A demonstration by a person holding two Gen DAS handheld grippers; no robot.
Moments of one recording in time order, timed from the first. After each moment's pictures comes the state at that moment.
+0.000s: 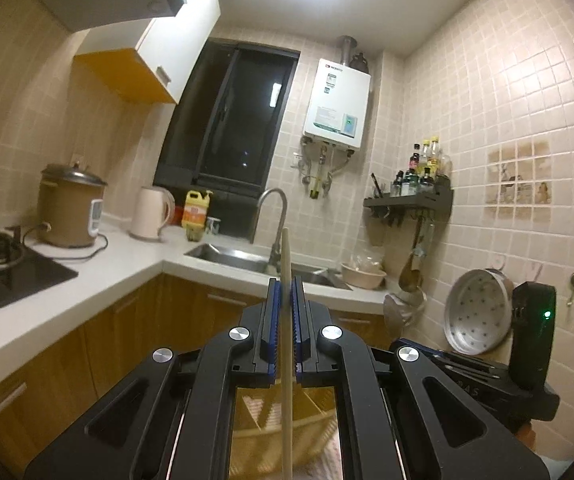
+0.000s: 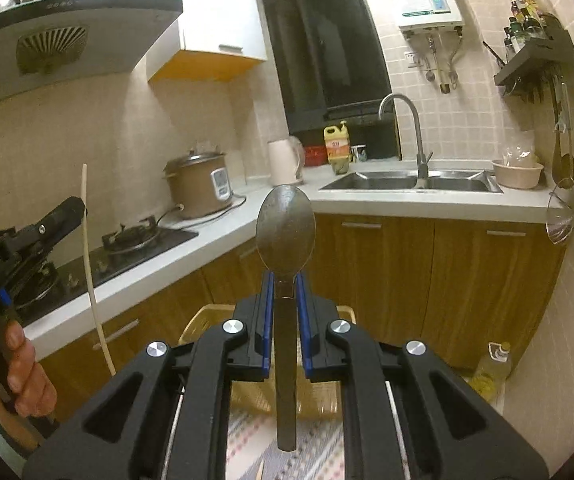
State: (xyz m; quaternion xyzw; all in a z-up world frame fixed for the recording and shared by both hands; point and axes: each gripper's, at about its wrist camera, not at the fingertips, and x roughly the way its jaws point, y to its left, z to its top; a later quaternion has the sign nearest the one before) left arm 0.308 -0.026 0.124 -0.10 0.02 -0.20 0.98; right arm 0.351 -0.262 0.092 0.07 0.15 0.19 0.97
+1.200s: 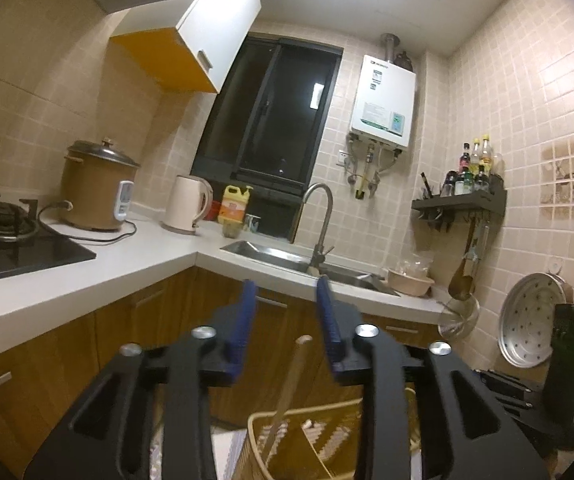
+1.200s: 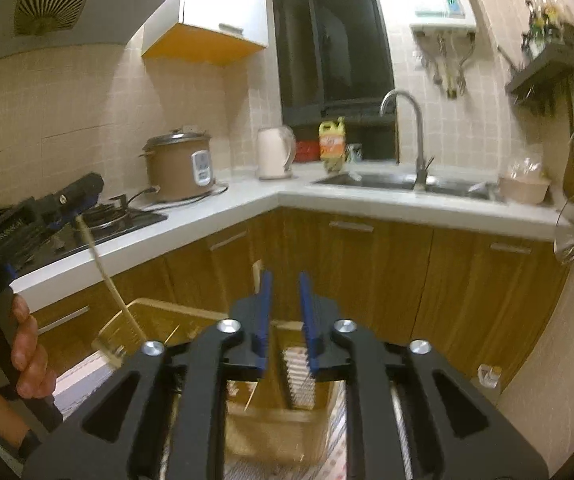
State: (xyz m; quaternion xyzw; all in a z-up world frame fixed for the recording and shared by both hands) left arm 0.382 -0.014 0.075 -0.13 0.02 -0.13 0.98; right arm 0.405 -0.249 0.039 0.02 0.16 0.18 0.97
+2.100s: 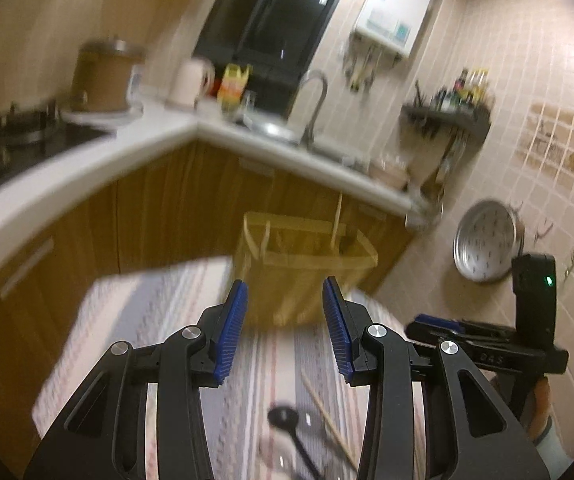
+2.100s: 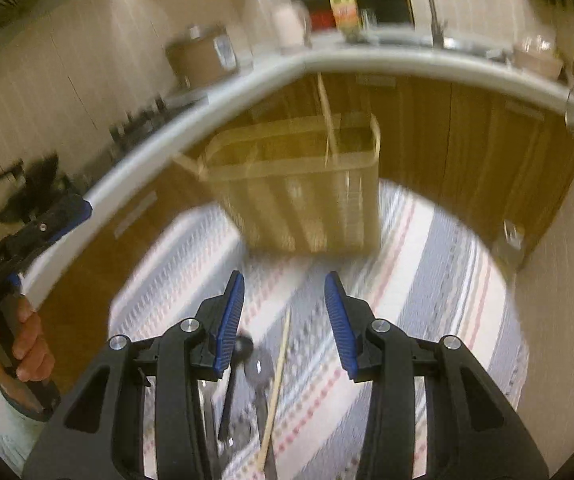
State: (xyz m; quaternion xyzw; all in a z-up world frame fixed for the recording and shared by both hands) left arm 0.273 0.017 0.054 -0.14 0.28 -0.18 0.93; right arm 0.305 -0.250 0.020 0.04 0.42 0.21 0.88
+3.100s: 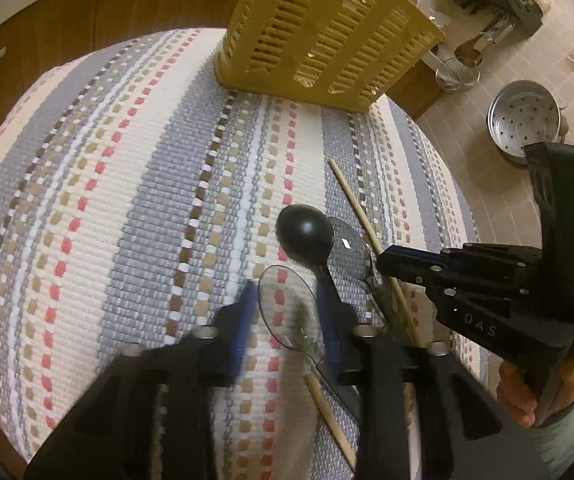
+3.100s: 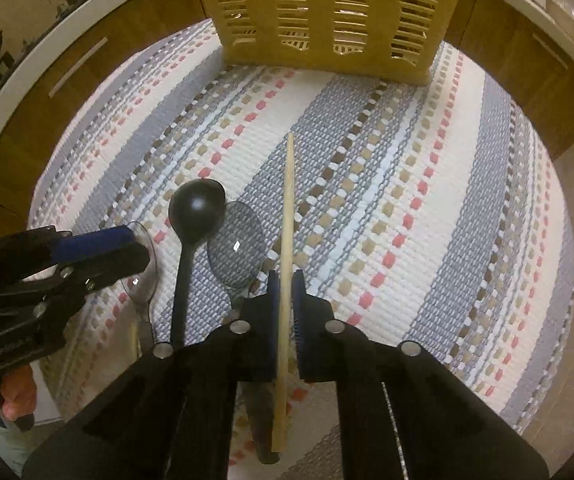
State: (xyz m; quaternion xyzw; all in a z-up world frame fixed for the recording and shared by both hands) left arm 0.288 -0.025 -0.111 -0.13 0.52 -0.20 0.82; right arm 0.301 -0.170 -0.114 -0.07 0.57 0.16 0.80
